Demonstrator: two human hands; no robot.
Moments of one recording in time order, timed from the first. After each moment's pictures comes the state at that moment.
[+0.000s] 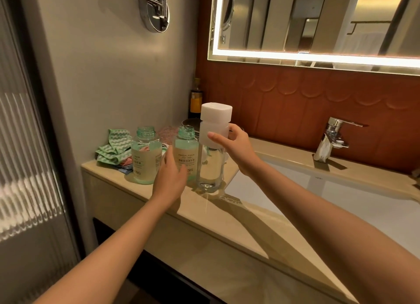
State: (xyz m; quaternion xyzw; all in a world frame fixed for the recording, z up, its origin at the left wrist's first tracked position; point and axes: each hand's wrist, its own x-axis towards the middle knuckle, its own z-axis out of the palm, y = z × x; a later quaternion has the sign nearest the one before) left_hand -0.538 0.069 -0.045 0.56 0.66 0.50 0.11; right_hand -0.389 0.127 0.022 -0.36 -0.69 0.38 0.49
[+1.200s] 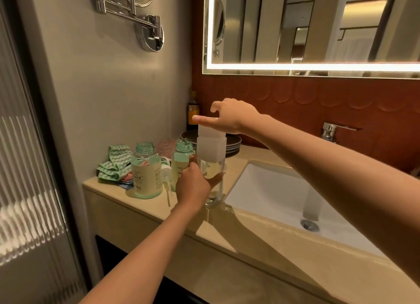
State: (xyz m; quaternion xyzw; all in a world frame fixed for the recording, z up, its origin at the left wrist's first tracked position) left_hand -0.490 0.080 -0.025 0.56 0.69 0.45 0.04; right_hand -0.394 0.119 0.131 -0.47 -0.85 -0.12 0.18
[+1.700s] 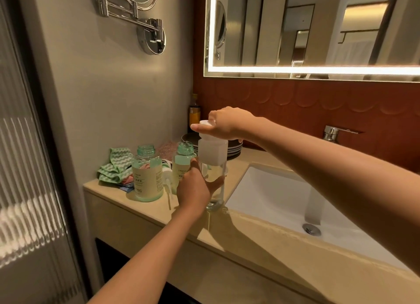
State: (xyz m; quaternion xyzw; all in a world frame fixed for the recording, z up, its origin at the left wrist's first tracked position) left_hand -0.489 0.079 -0.025 0.56 0.69 0.45 0.04; right_hand -0.403 0.109 0.130 -0.49 -0.86 -0.11 0.10
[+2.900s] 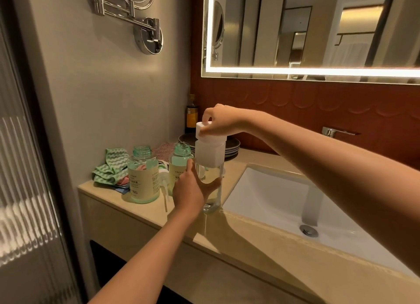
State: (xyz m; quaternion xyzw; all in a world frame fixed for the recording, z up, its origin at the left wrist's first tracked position) left_hand -0.490 0.078 -0.027 0.56 0.66 0.49 0.06; right_hand -0.401 0.102 0.144 -0.45 -0.89 -0.03 0.09
